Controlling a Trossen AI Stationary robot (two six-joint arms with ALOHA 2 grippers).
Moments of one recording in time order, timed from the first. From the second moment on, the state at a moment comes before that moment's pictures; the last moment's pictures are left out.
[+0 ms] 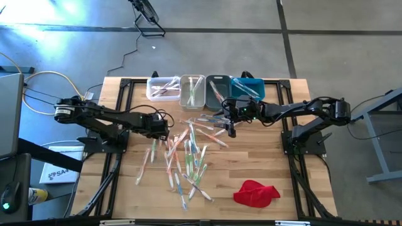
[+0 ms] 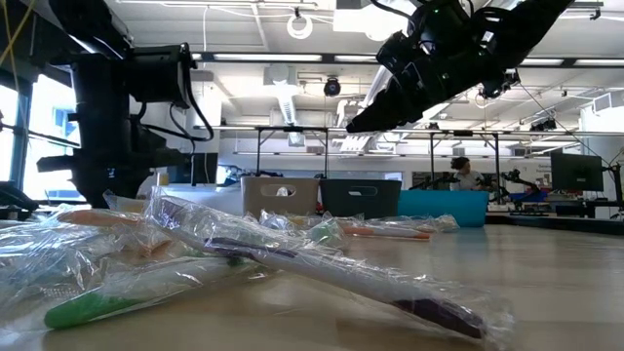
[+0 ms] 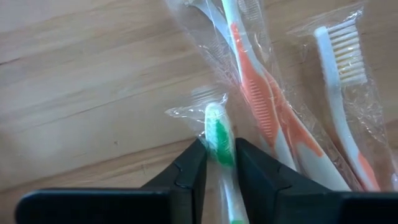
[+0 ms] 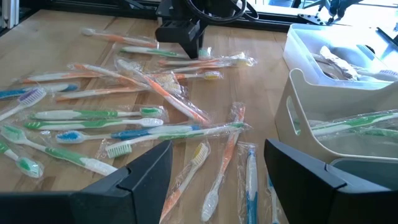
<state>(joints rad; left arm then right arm) 0.07 1.31 0.58 -0.65 -0.18 -1.23 -0.26 1.43 0.69 0.30 -0.24 -0.19</state>
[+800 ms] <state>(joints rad) 0.07 1.31 0.58 -0.65 -0.19 -1.15 -0.26 1.43 0.69 0.29 -0.24 -0.19</state>
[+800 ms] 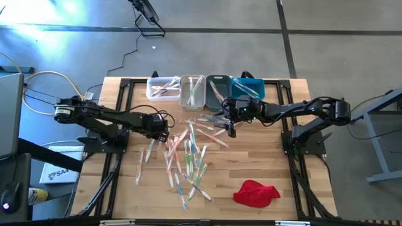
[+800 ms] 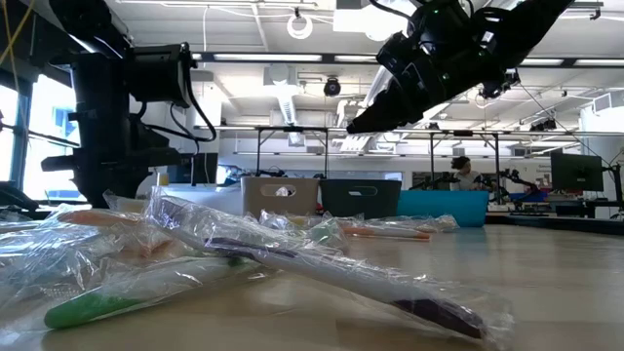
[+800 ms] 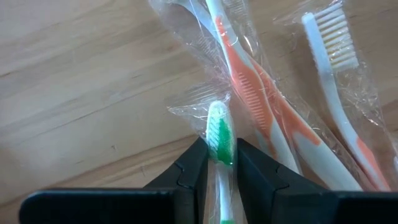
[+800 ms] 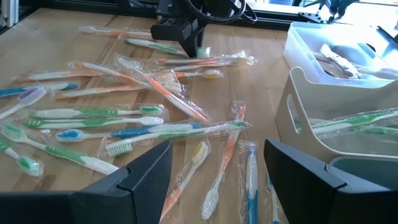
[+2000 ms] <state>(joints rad) 0.09 1.31 1.17 -0.97 -0.55 -0.61 -0.26 1.43 0.69 0.30 -0.23 -0.19</state>
